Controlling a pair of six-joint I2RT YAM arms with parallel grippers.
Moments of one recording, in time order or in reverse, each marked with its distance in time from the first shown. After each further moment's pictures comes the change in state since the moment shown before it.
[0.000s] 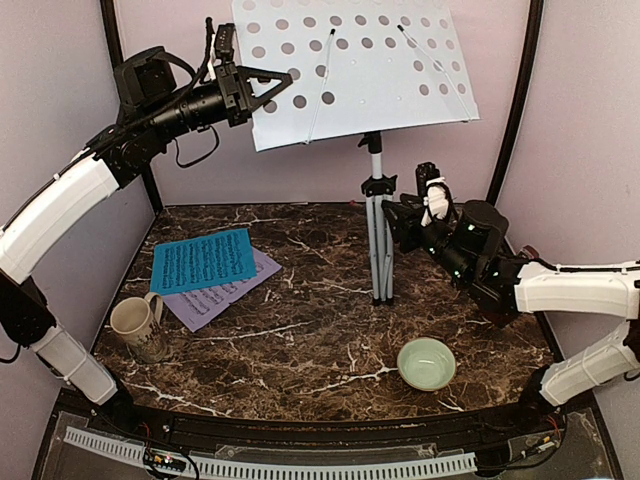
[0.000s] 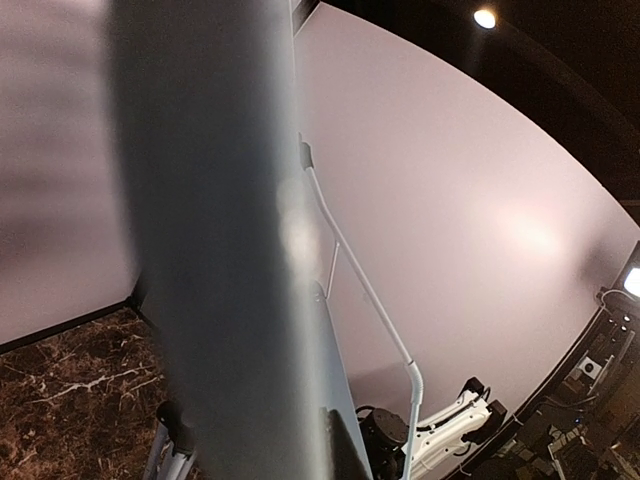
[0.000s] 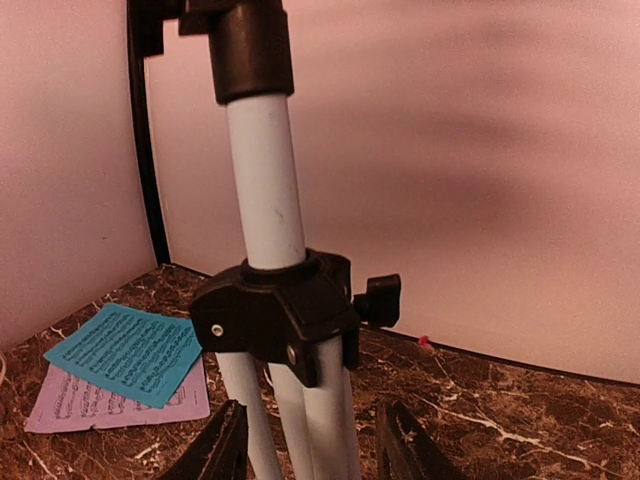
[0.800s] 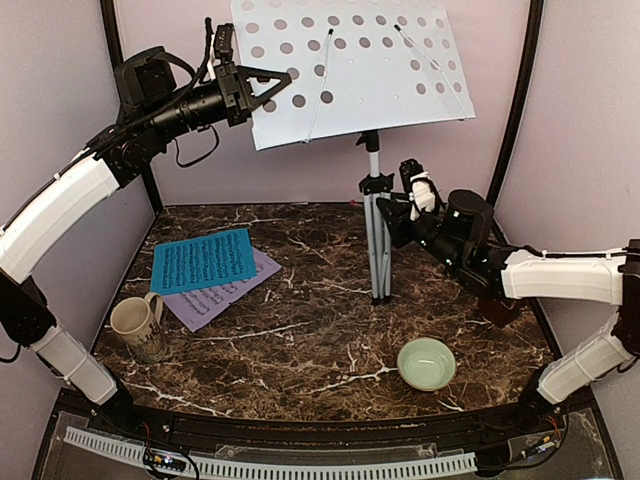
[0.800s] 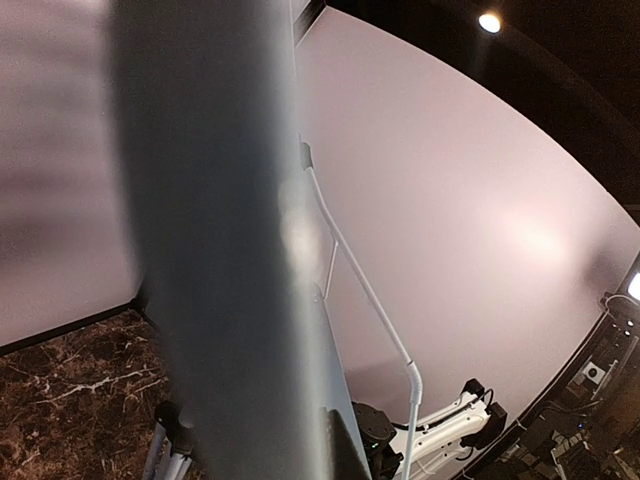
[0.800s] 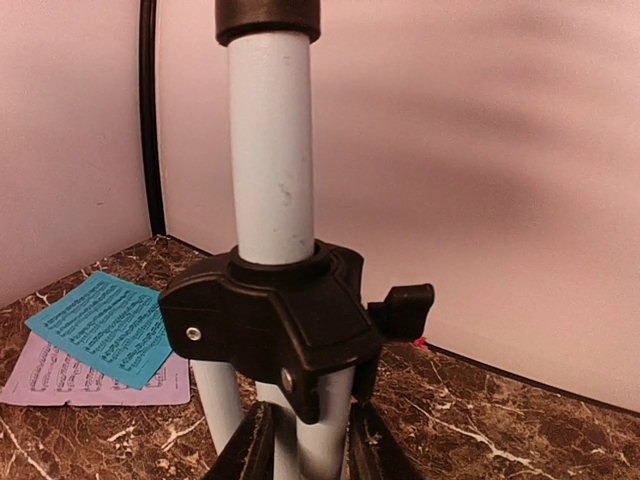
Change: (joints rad) left arm 0.002 0.002 0.001 0.001 -0.003 -0.003; right arm -0.061 0.108 0.082 -0.045 -0.091 -0.074
